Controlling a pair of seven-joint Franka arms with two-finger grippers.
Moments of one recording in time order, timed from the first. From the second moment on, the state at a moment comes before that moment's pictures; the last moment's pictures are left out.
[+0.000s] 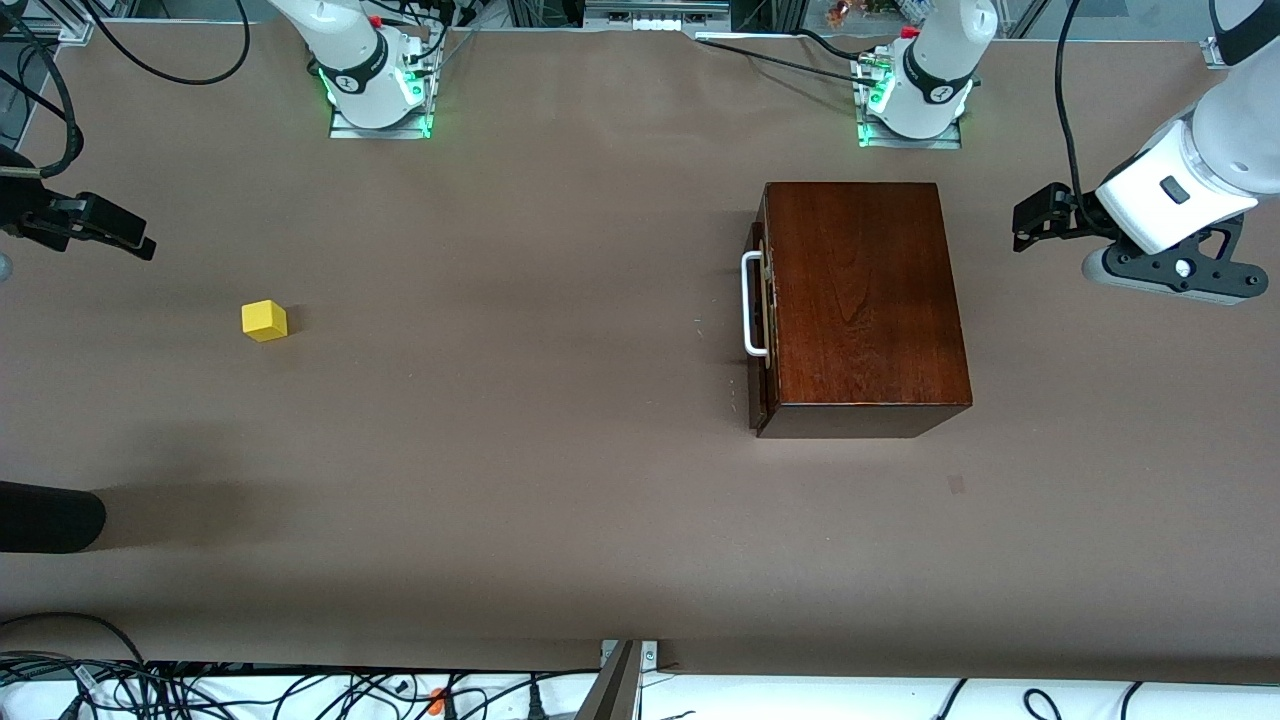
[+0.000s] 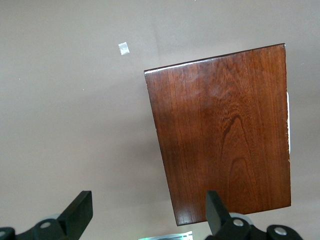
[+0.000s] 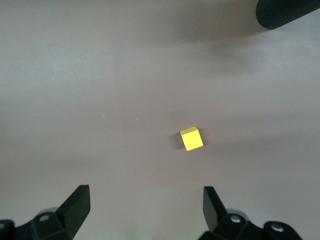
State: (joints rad) left arm -0.03 0.12 -0.12 -1.44 0.01 1.42 0.03; right arm -0.08 0.05 0.03 -1.55 -0.01 1.54 0.05
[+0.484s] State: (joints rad) left arm -0.03 0.12 -0.12 -1.44 0.01 1.42 0.03; right arm -0.08 0.05 0.03 -1.55 -0.01 1.54 0.05
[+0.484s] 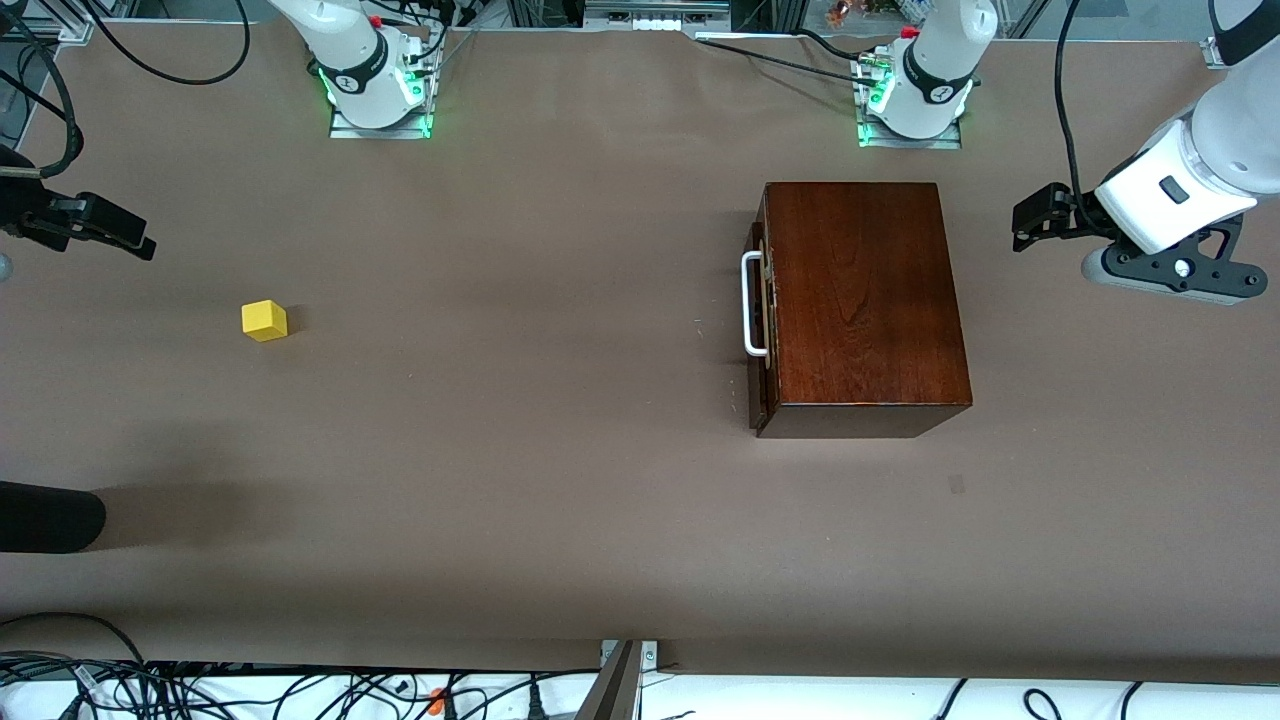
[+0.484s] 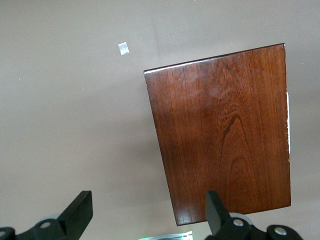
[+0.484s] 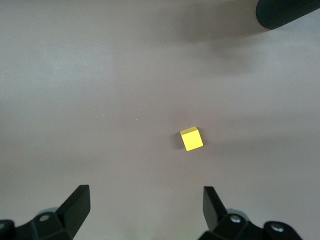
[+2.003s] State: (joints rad) left arm -0.48 0.50 -0.22 -1.44 0.04 1.79 -0.53; right arm -0.08 0.05 0.03 -1.55 -0.01 1.55 0.05
